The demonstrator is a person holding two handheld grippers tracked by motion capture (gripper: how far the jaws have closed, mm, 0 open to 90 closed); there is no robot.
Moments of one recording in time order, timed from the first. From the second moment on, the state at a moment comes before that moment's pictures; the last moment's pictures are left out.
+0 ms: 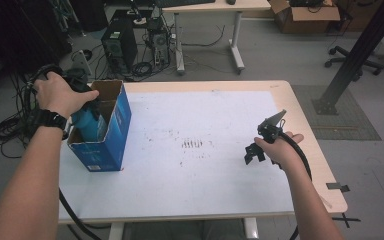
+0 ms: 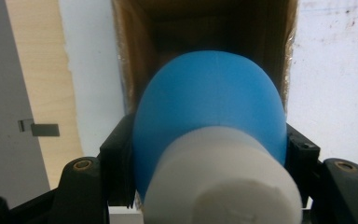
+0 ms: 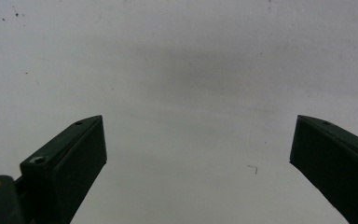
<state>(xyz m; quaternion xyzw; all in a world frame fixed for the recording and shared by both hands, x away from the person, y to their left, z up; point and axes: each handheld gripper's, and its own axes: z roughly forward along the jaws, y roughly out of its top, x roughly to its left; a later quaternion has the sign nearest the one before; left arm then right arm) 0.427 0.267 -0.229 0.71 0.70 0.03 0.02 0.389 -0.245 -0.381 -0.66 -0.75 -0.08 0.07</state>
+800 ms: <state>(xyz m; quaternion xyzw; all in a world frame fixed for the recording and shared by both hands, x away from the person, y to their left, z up) 0.428 0.265 -0.273 0.72 0.70 0.02 0.00 0.388 -0.243 -0.381 -0.66 -0.75 -0.08 0.07</state>
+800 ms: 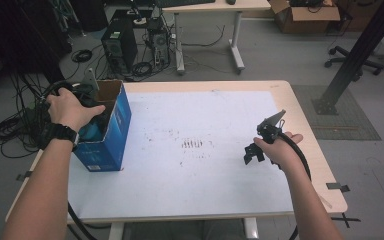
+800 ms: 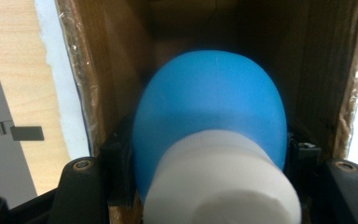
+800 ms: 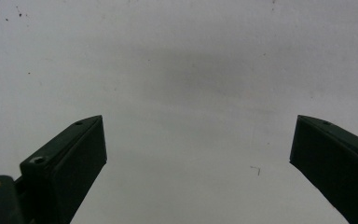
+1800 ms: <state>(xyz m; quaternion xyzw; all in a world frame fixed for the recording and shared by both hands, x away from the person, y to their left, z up) 0.427 0.260 -0.267 0.72 0.70 0.03 -0.01 0.385 -0.247 -0.382 -0.66 -0.75 -0.09 0.07</state>
